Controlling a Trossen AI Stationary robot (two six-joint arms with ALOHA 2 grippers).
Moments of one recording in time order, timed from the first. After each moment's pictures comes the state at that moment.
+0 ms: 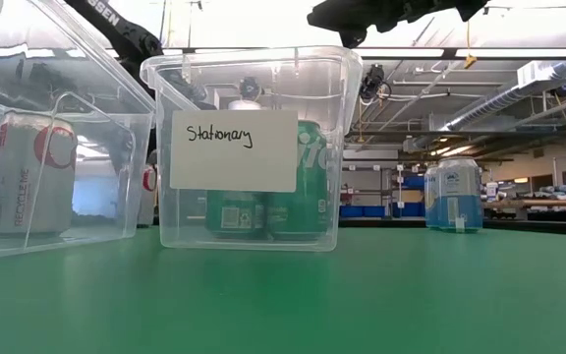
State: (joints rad) left arm 0.97 1.60 1.22 -1.17 -0.11 0.07; right arm -0.01 1.34 0.95 0.05 -0.23 -0.21
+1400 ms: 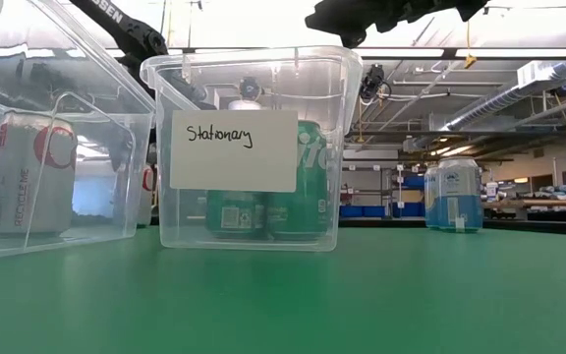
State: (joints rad) left arm 0.97 1.60 1.29 -1.29 -0.09 0.08; right arm -0.01 1.34 0.95 0.05 -0.23 -0.21
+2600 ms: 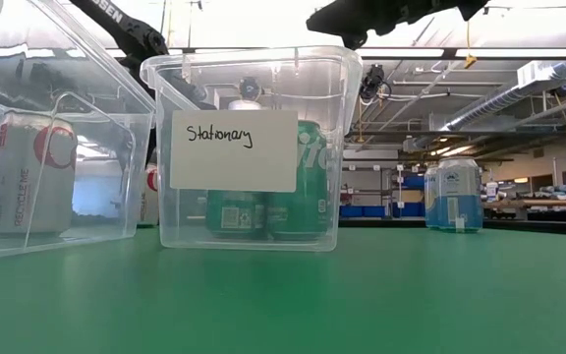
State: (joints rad) left arm 0.97 1.60 1.29 -1.22 -0.08 0.07; right arm -0.01 1.34 0.95 0.05 -0.17 -0.20
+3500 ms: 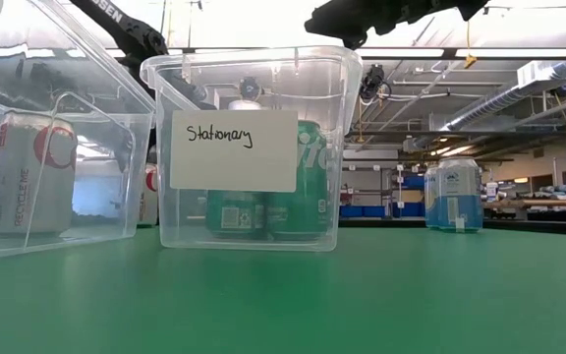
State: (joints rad) left arm 0.97 1.60 1.29 -1.24 -0.10 0.07; right arm -0.01 1.34 0.95 0.05 -0.18 -0.20
